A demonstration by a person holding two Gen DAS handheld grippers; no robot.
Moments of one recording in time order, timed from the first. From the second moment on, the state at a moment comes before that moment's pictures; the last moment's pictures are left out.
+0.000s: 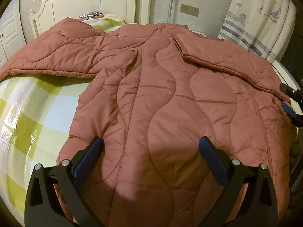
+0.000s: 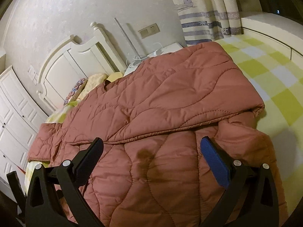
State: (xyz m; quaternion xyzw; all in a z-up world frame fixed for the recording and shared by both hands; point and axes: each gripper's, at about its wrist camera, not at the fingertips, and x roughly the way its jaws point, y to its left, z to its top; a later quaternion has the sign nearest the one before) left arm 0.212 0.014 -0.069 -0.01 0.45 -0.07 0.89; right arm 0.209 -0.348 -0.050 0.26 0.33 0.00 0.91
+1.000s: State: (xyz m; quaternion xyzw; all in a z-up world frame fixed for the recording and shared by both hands) left arm 0.302 0.368 -0.043 -0.50 0.26 0.05 0.82; right arm 0.204 -0.343 -0.049 0.25 0.33 -0.02 0.91
